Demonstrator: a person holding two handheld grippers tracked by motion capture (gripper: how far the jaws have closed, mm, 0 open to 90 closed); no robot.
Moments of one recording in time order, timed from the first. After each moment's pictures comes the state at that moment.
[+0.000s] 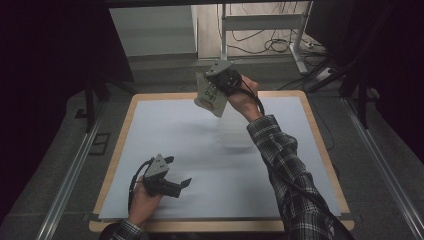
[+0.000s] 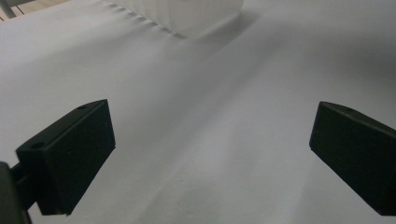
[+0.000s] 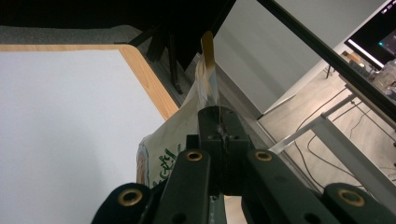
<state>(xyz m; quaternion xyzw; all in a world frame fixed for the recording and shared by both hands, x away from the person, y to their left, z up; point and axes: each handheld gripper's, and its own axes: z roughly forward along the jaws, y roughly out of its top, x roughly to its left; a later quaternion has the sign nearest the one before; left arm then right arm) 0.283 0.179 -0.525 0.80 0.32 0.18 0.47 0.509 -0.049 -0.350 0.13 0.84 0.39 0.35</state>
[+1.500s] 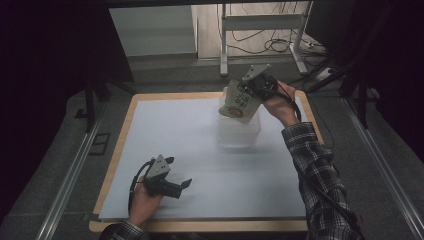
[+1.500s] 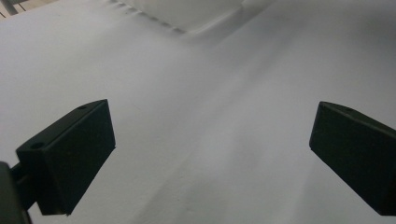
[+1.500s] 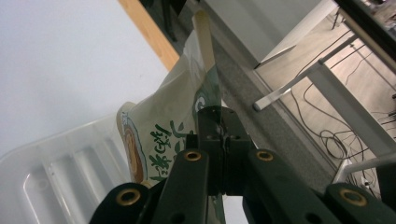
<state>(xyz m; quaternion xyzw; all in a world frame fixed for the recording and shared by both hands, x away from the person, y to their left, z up) 0.282 0.176 -0.526 0.81 0.32 0.19 0.46 0.508 -0.146 -0.358 0.17 0.88 0.31 0.32</state>
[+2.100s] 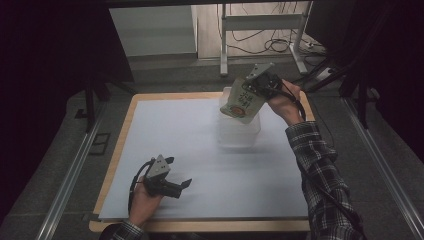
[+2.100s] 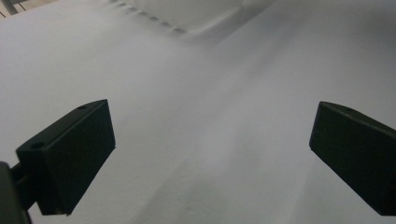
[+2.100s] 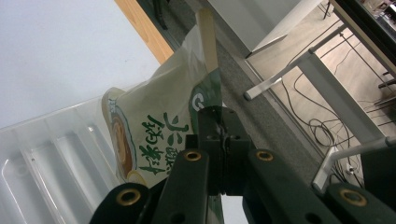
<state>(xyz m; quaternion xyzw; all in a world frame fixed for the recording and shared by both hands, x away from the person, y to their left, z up) 0.282 0.177 -0.526 0.81 0.32 0.19 0.46 0.511 -0.158 -0.354 0.18 0.88 0.29 0.34</state>
